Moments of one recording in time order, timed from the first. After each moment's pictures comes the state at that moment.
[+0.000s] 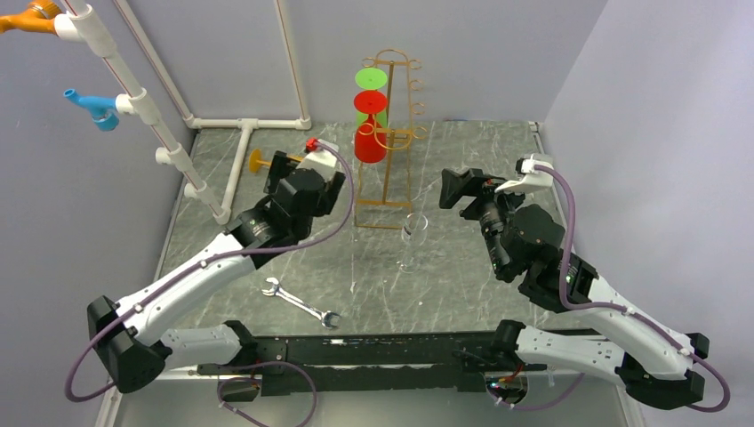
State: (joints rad) left arm -0.85 1.15 1.13 -0.35 -0.76 0.10; right arm 1.04 0.78 1.10 -0.25 0.91 0.30
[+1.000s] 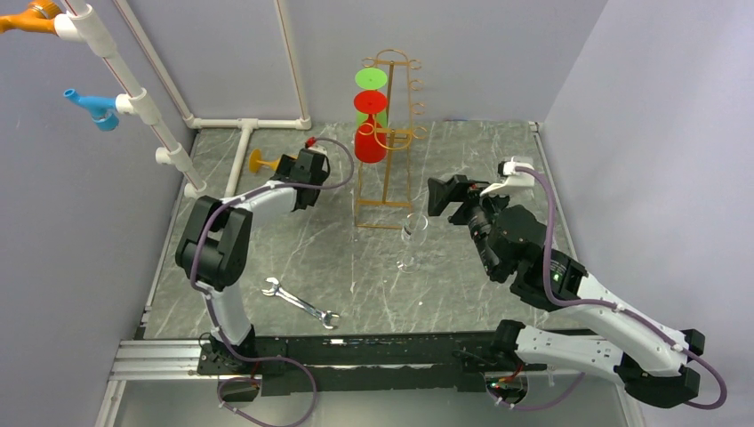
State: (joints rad) left arm -0.39 1.83 1.18 -0.17 -0.58 0.11; right arm 1.04 0.80 1.06 -0.25 0.84 0.34
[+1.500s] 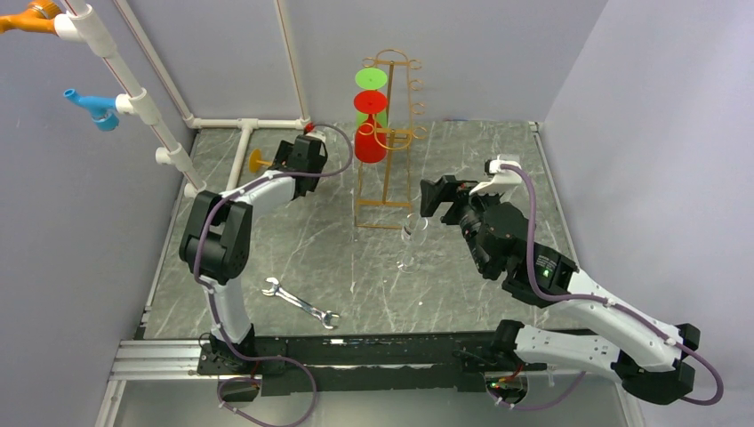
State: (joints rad) left arm -0.36 1.89 1.30 -0.13 -0.55 0.16; right arm 1.04 0.84 1.06 -0.25 0.82 0.33
